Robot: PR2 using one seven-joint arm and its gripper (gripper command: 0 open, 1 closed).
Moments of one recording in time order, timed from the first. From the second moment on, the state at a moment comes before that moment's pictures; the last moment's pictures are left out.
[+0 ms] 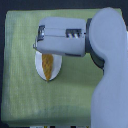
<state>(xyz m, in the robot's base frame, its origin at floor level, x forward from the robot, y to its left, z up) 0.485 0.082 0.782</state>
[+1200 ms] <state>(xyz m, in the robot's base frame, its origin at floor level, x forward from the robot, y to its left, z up) 0.512 0.024 0.924</state>
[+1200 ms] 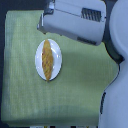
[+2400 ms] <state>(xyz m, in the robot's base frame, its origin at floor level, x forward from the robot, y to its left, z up) 0.477 -0.222 0.929</state>
